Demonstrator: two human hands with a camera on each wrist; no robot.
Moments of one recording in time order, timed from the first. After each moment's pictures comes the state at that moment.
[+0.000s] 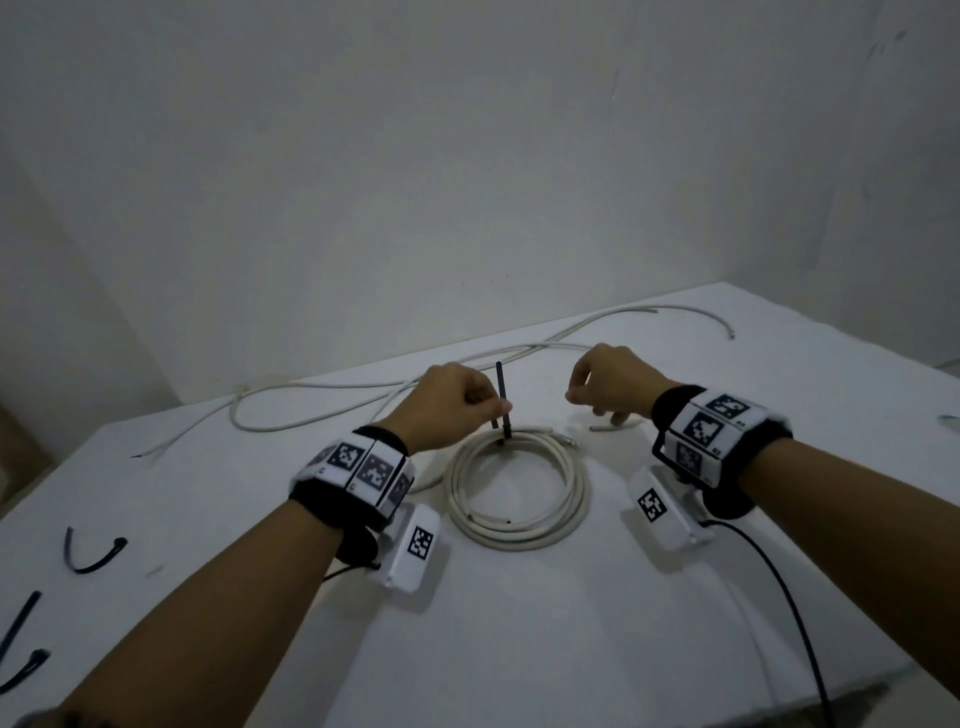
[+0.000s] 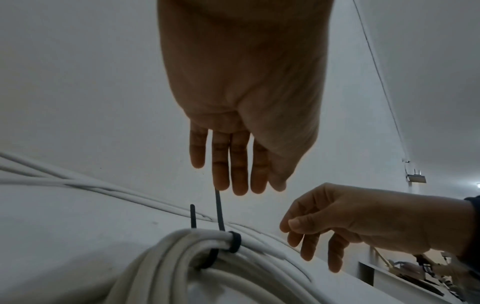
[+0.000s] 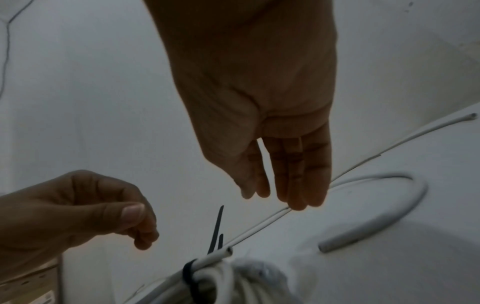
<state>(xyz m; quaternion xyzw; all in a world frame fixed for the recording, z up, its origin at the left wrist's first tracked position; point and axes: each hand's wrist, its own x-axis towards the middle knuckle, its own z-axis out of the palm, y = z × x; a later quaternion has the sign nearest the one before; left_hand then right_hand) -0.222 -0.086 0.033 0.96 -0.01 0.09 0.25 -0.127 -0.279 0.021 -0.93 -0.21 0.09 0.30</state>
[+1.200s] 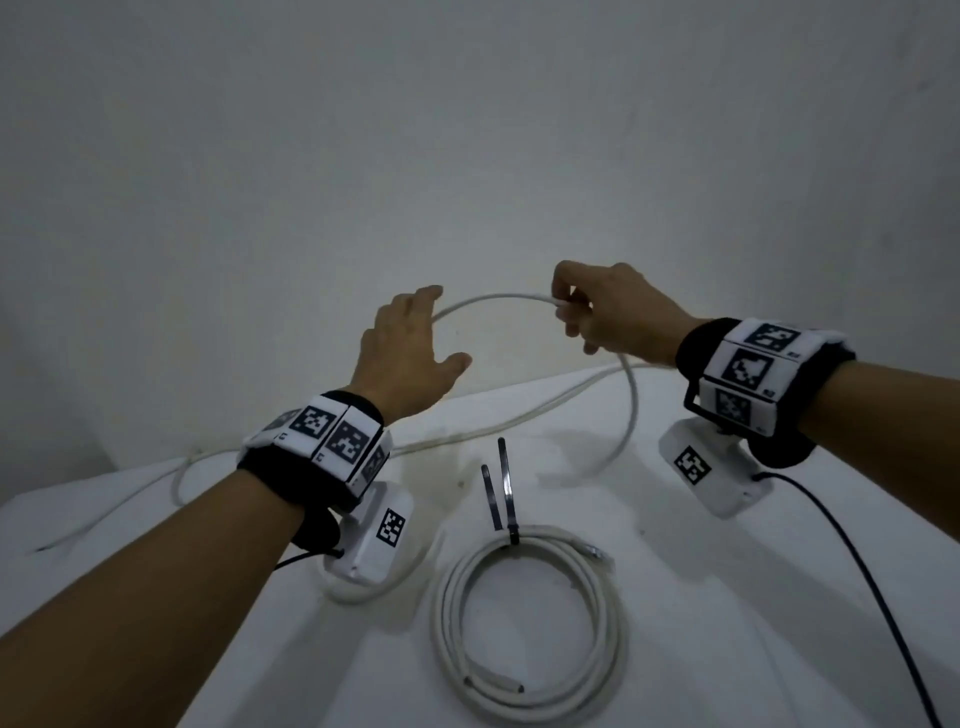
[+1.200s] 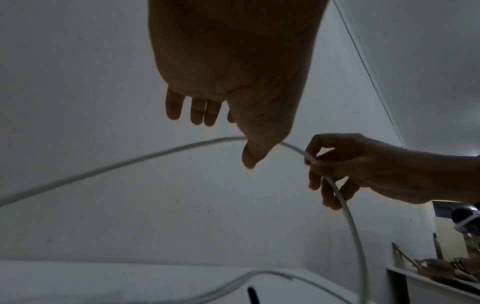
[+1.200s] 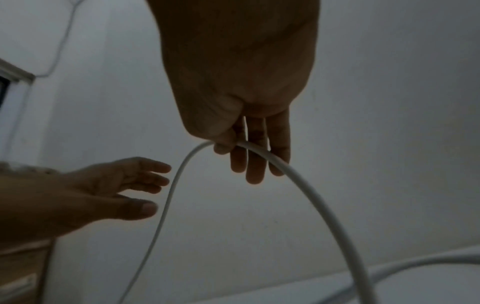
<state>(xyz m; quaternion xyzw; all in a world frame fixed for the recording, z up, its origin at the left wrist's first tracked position) -0.128 -0.039 0.090 0.96 0.04 0.25 0.12 -0.044 -0.251 0.106 -0.87 -0.35 -0.14 0.30</state>
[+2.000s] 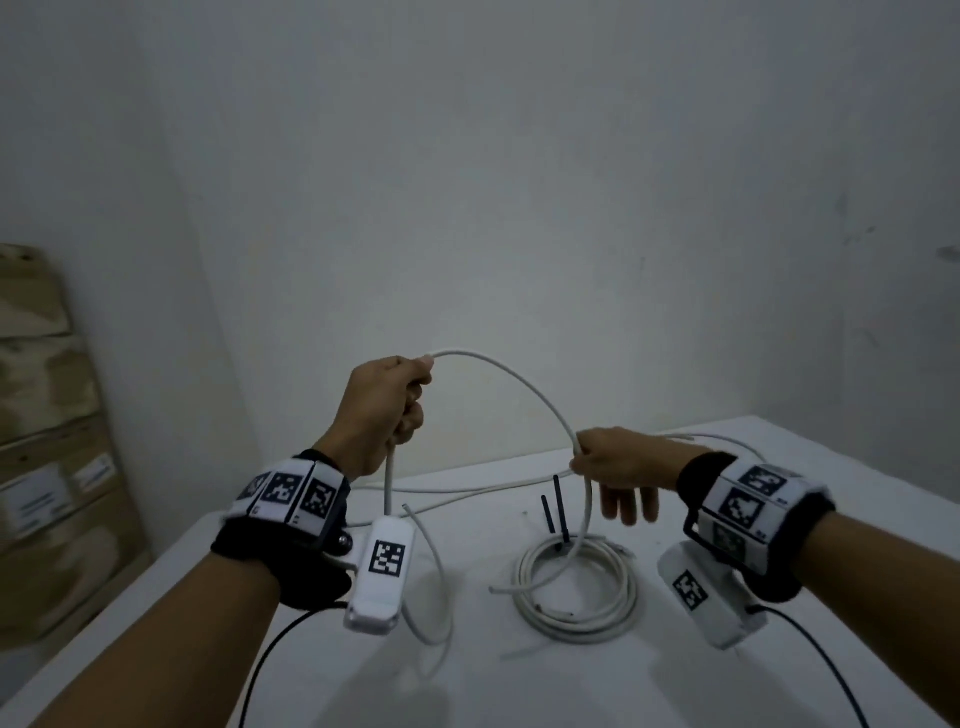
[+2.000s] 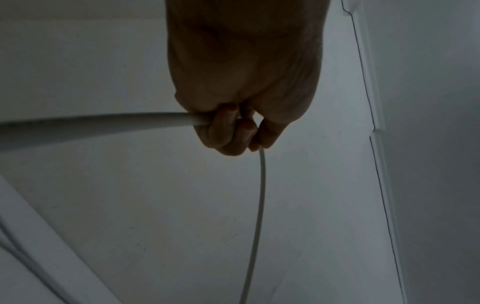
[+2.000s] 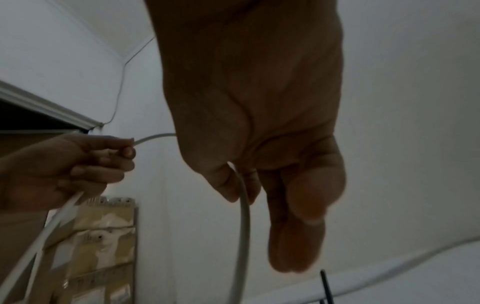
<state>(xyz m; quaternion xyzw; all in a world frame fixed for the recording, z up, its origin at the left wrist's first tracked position) -0.339 -0.047 0.180 0.74 0.06 0.30 0.60 -0.234 -0.266 0.124 -0.91 -0.31 0.15 0.25</state>
